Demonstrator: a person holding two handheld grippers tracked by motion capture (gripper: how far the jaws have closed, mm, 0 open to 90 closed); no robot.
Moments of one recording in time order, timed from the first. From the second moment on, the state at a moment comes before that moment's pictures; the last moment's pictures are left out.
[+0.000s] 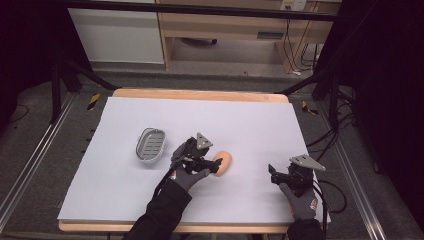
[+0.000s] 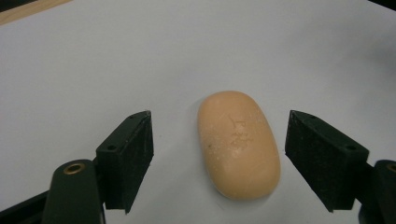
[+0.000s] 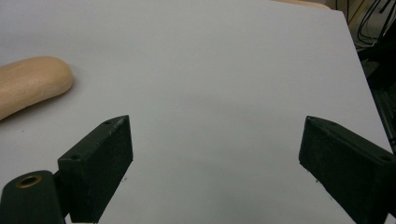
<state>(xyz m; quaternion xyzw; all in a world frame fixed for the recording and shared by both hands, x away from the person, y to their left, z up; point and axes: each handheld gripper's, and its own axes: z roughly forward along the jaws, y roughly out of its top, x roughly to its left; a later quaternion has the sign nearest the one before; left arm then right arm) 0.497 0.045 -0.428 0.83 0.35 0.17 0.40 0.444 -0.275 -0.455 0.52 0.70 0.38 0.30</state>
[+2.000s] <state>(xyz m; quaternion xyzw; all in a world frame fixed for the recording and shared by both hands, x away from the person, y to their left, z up) 0.520 -0.003 -0.469 0.87 0.35 0.14 0.31 0.446 -0.273 -0.455 0.52 0.70 0.38 0.30</state>
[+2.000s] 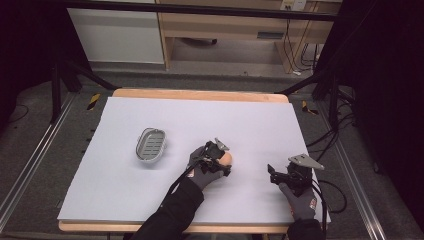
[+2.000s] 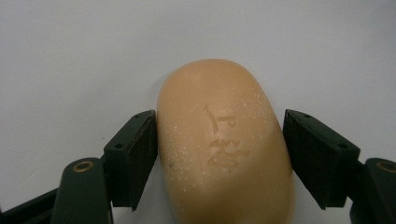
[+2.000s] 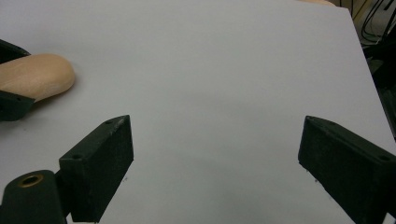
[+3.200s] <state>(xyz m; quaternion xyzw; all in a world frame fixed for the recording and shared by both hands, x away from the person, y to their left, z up) 0.527 -0.009 -0.469 0.88 0.35 0.13 0.29 0.447 -0.274 -0.457 0.52 0.71 0.38 0.29</state>
